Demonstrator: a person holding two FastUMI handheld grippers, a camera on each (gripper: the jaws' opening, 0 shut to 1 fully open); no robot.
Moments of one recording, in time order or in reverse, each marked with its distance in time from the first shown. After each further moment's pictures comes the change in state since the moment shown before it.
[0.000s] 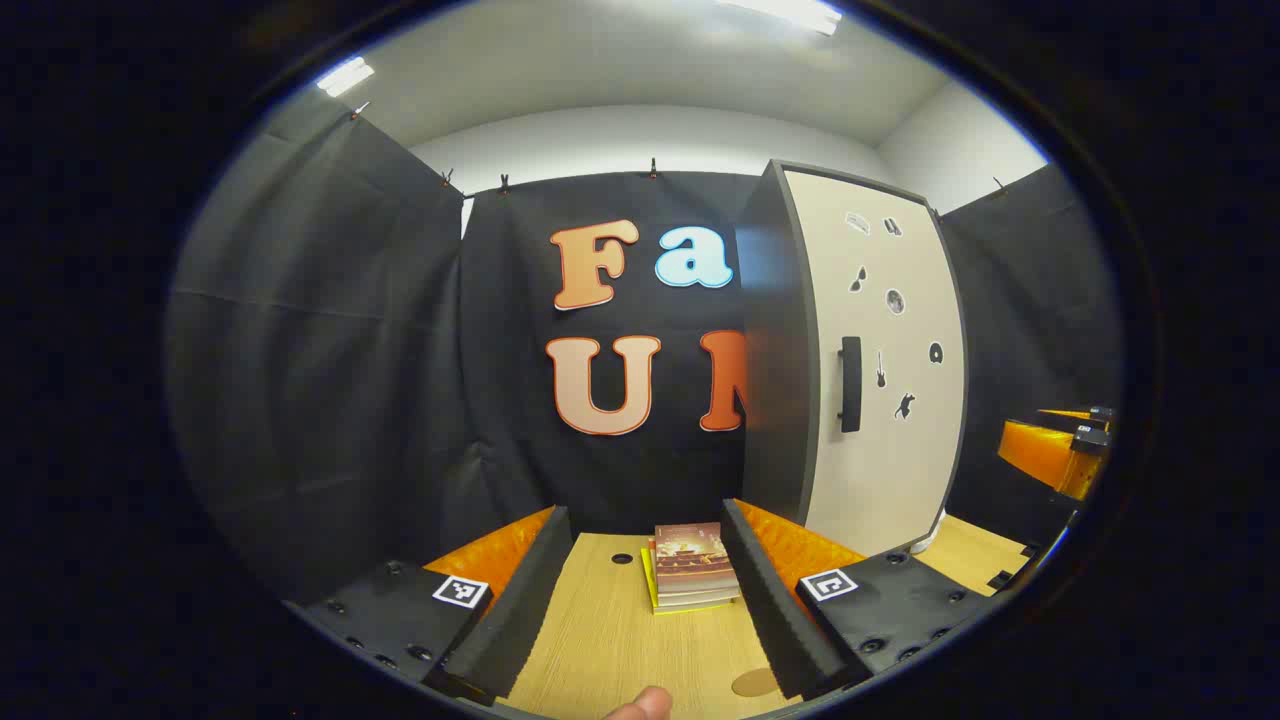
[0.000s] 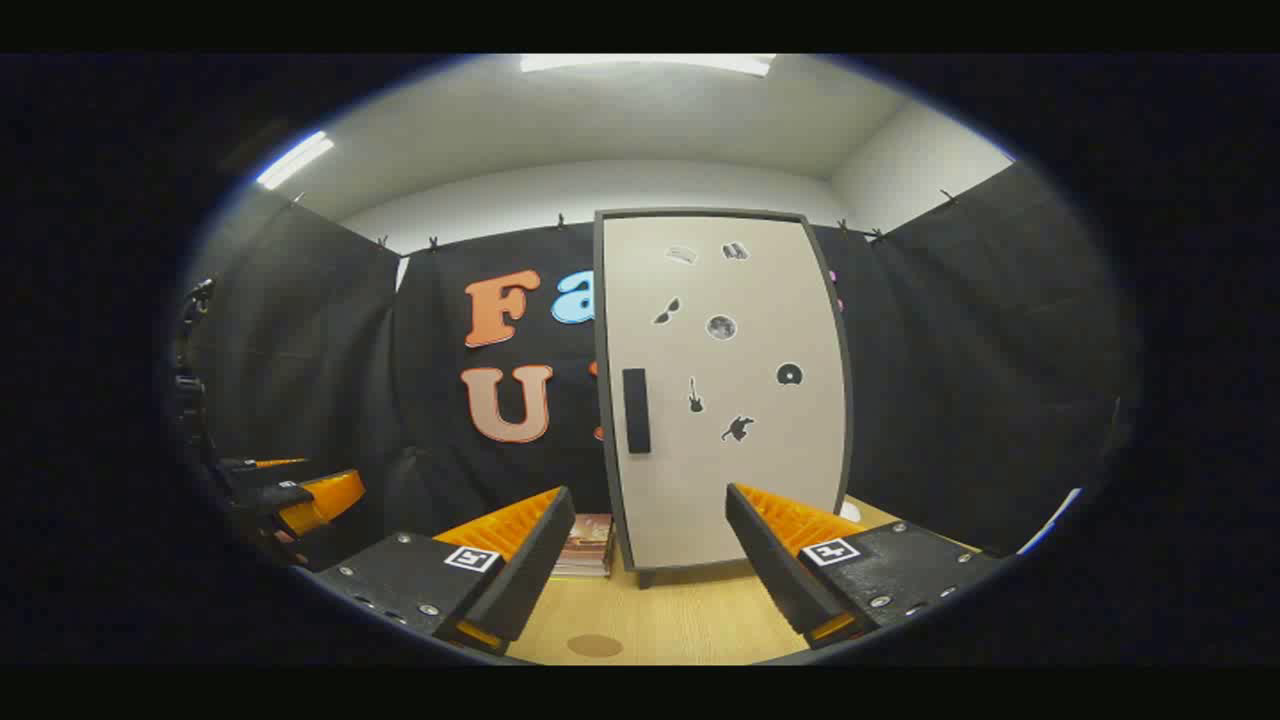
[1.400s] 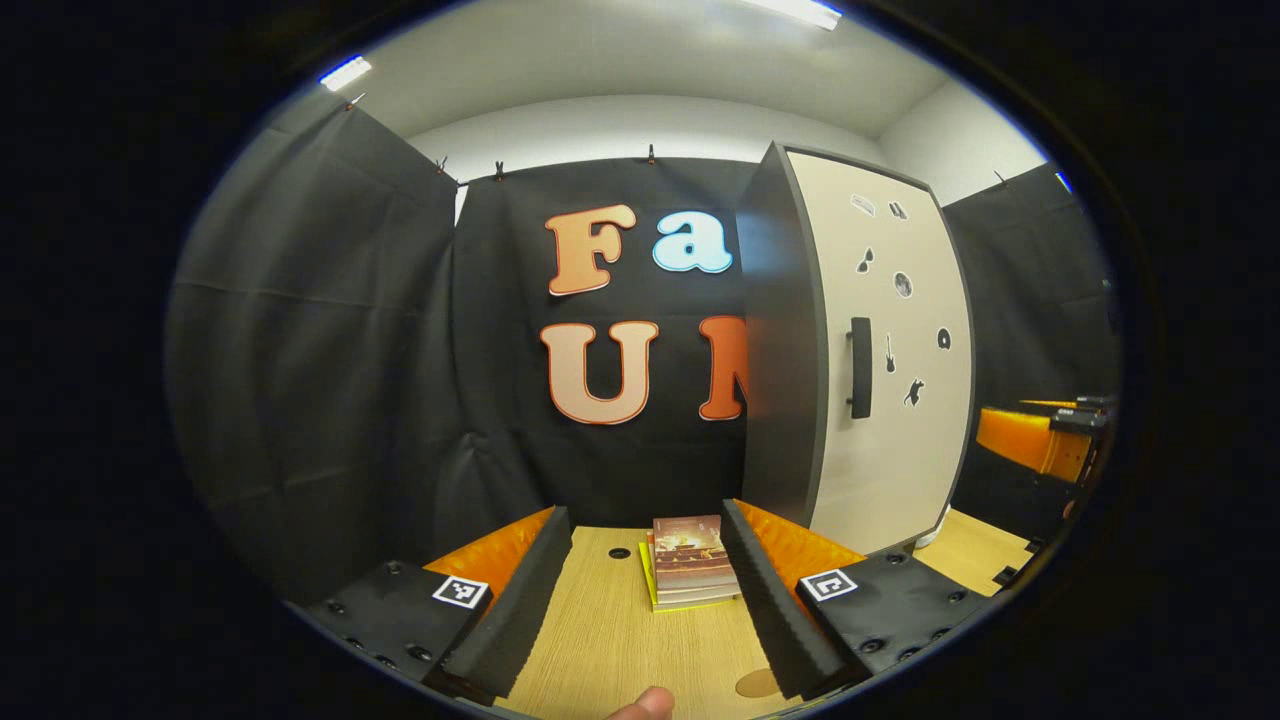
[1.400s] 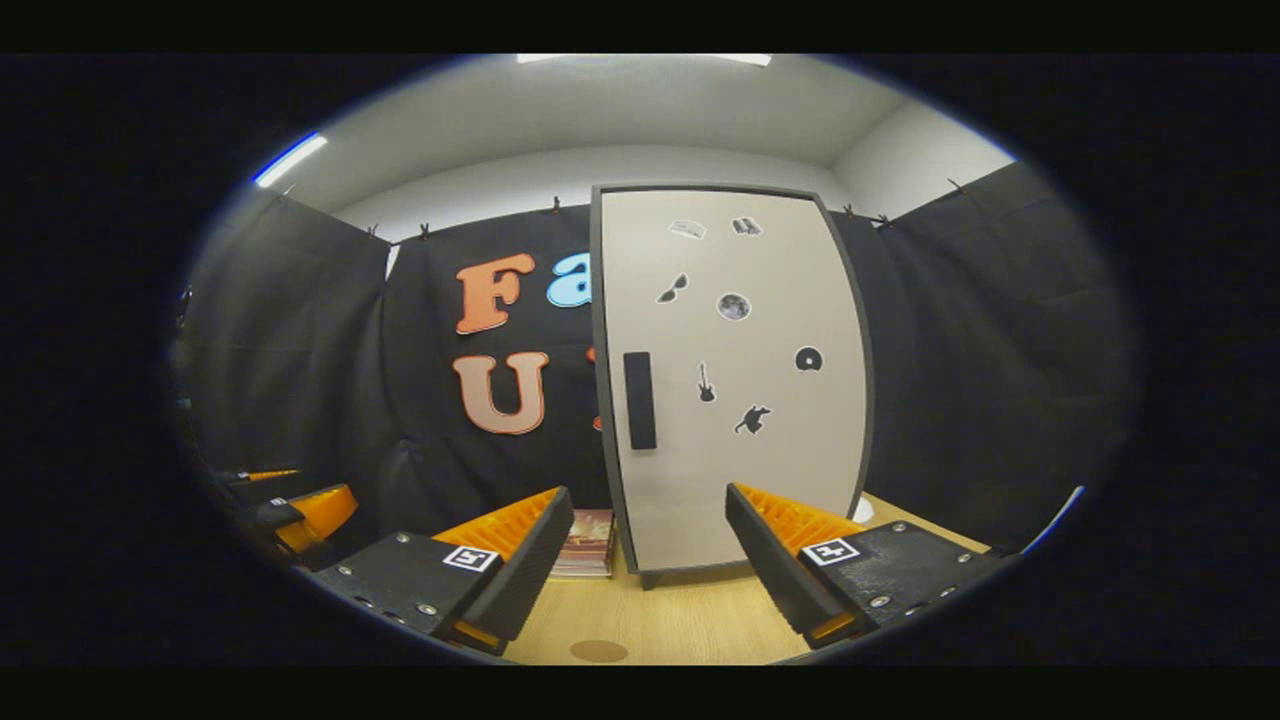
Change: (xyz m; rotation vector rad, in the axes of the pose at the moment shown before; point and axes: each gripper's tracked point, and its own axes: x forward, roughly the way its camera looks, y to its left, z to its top) left arm 0.024 0.006 -0.023 -0.003 0.047 0.001; right arm 0.056 0.010 -0.003 0.019 0.050 0.018
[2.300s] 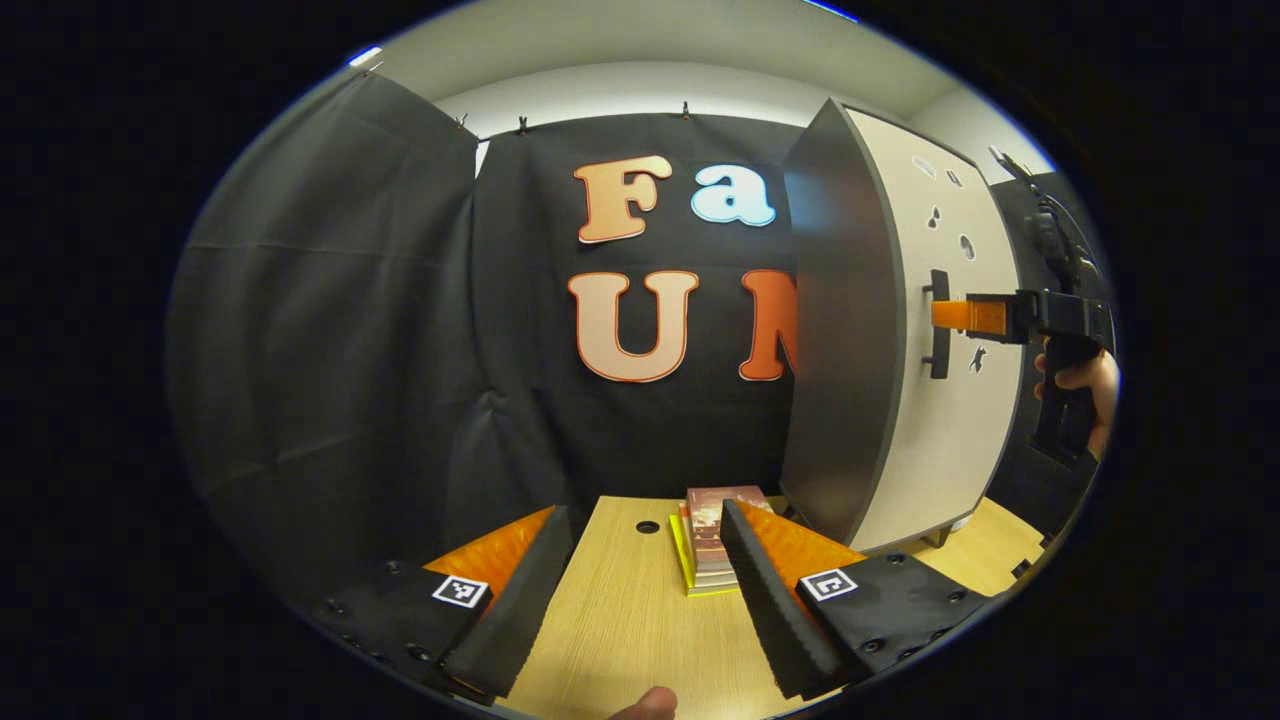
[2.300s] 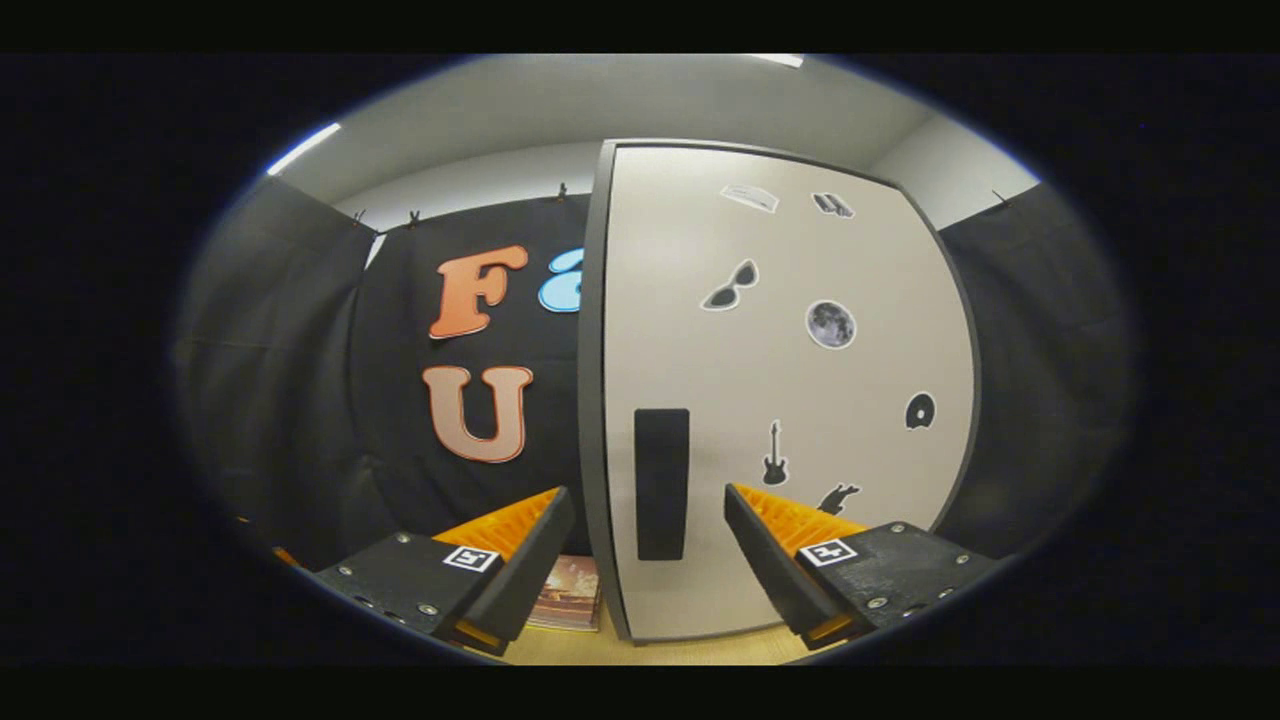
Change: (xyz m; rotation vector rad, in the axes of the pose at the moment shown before) left arm 0.057 0.067 -0.047 -0.018 0.110 0.063; right arm 0.204 0.010 0.042 -0.071 -0.035 -0.009
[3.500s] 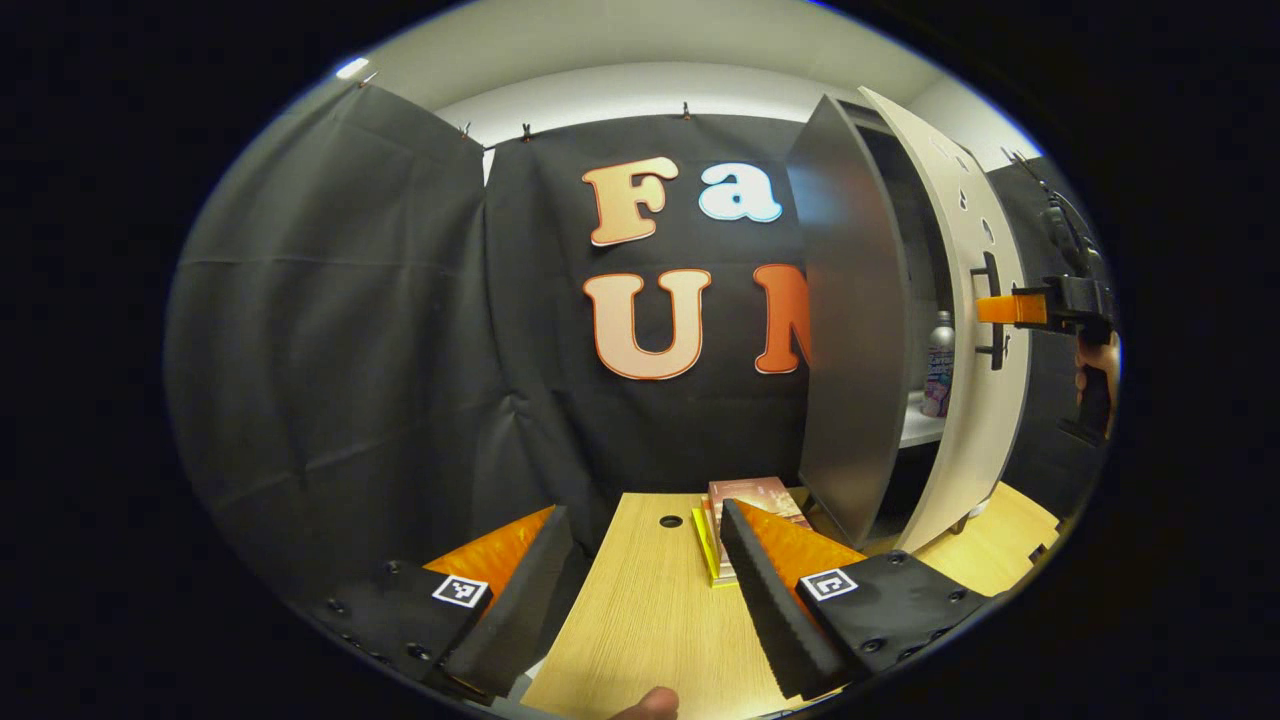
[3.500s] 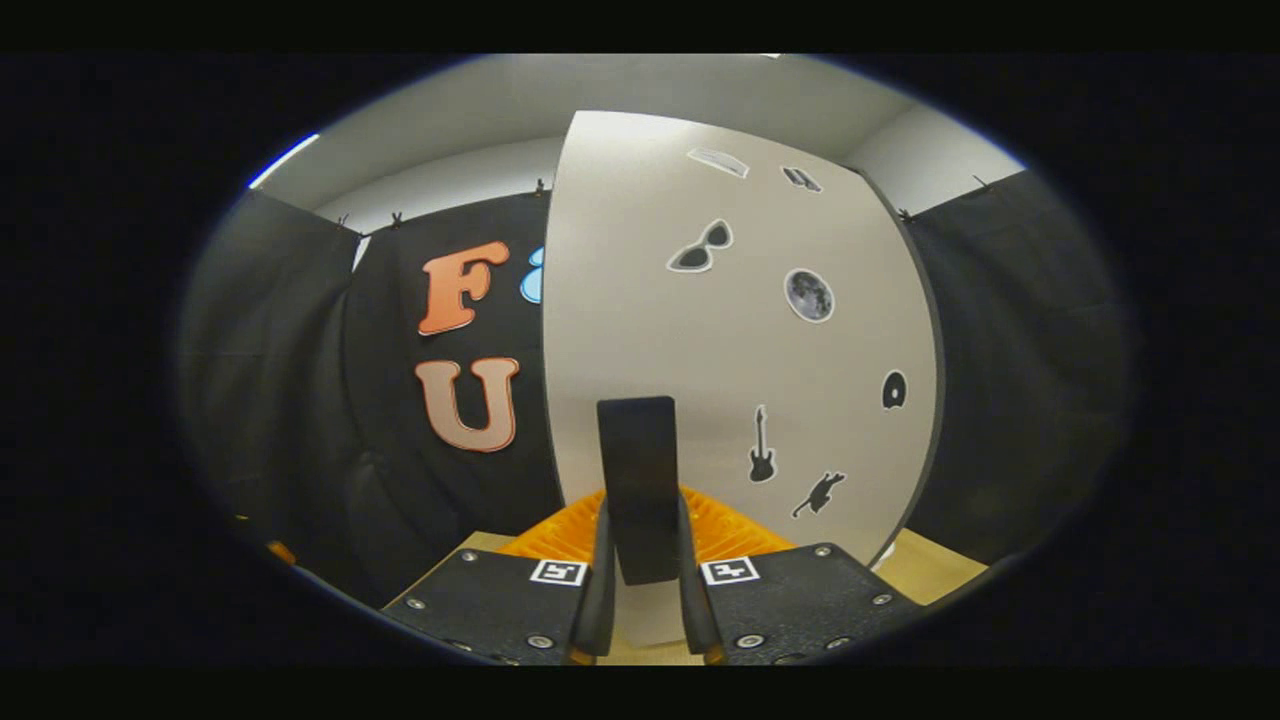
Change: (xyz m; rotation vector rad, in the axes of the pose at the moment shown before) left arm -0.031 0.000 0.004 0.055 -0.013 0.037; right arm -0.024 -0.019 -0.005 0.058 0.052 -0.004
